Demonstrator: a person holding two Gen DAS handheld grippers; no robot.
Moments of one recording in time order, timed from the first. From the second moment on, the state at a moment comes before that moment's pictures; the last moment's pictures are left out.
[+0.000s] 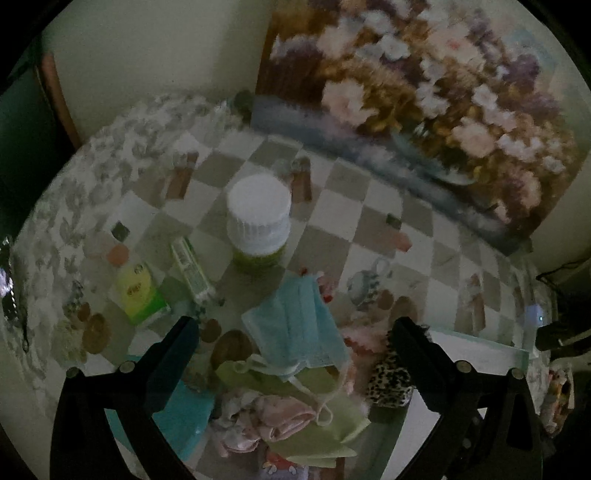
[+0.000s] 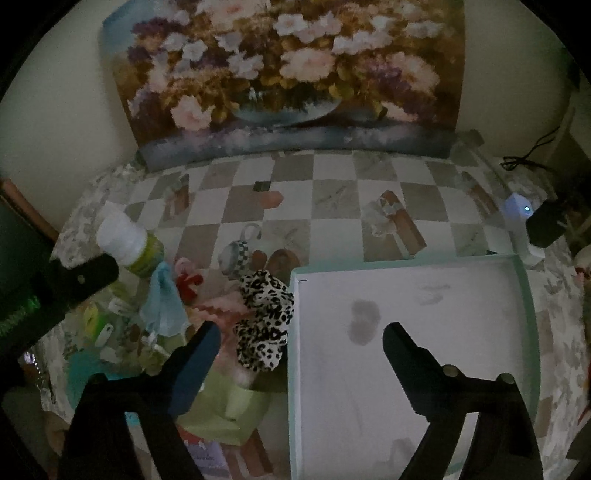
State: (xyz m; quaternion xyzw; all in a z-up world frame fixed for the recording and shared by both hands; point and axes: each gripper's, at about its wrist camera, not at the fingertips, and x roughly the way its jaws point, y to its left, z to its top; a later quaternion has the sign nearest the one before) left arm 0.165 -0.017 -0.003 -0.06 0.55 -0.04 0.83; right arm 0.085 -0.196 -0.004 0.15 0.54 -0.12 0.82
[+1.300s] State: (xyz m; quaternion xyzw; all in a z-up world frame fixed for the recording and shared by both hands) left arm 0.181 -0.006 -0.061 -0.11 0.60 -0.07 0.79; right arm 0.105 -0.177 -0.050 0.16 0.55 -0.07 0.82
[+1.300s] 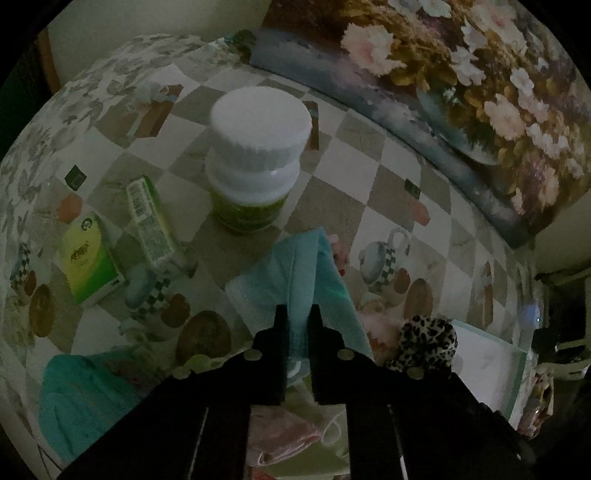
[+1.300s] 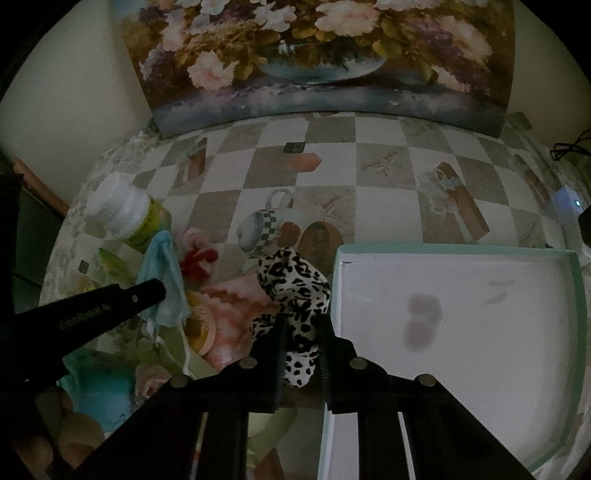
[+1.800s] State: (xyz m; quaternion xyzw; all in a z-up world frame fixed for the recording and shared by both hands) left arm 0.180 -0.003 -0.048 -0.12 0.58 -0.08 0.80; right arm 0.102 -0.177 -0.043 0.17 0.54 -0.06 0.82
